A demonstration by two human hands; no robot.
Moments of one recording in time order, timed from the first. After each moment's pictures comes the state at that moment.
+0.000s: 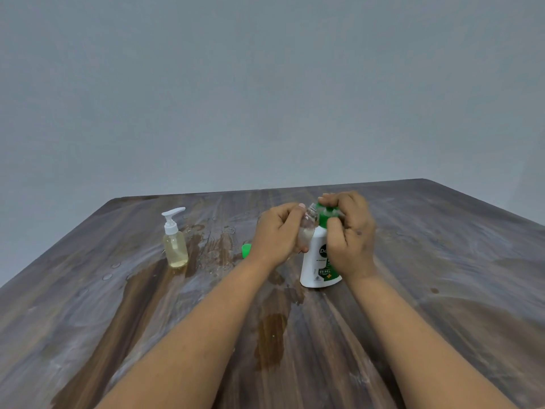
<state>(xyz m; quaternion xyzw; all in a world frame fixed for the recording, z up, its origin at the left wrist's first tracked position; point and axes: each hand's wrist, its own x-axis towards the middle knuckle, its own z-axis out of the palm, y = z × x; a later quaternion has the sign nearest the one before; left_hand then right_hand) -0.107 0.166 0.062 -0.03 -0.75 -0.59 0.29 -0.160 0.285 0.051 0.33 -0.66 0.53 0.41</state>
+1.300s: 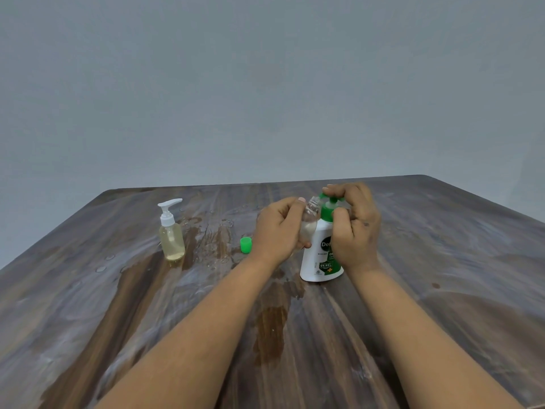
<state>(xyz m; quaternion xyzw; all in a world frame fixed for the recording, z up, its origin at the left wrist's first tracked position) -0.103 0.171 0.057 0.00 -0.72 -0.62 0.30 -0.164 0.282 0.048 0.33 -0.64 0.55 0.42</state>
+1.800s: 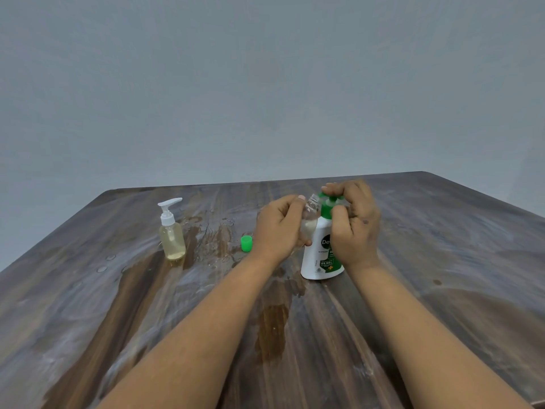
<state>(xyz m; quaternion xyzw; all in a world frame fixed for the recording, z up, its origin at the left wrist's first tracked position) -0.100 0.172 0.058 -0.01 -0.72 -0.62 0.30 -0.164 0.282 0.048 0.32 -0.64 0.56 0.41</state>
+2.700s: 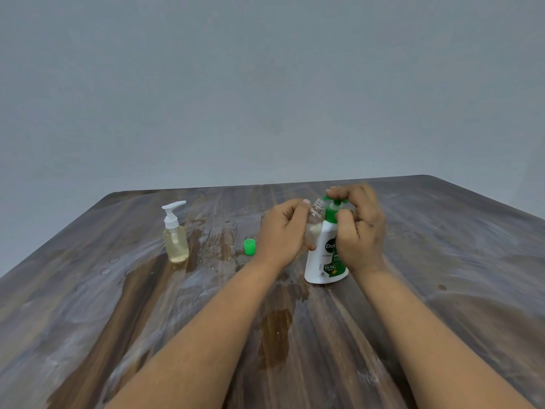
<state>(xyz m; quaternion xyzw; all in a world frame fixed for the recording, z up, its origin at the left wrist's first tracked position) -0.107 0.168 0.052 -0.02 -0.74 -0.59 0.32 -0.162 0.284 0.050 0.33 -0.65 0.56 0.40</state>
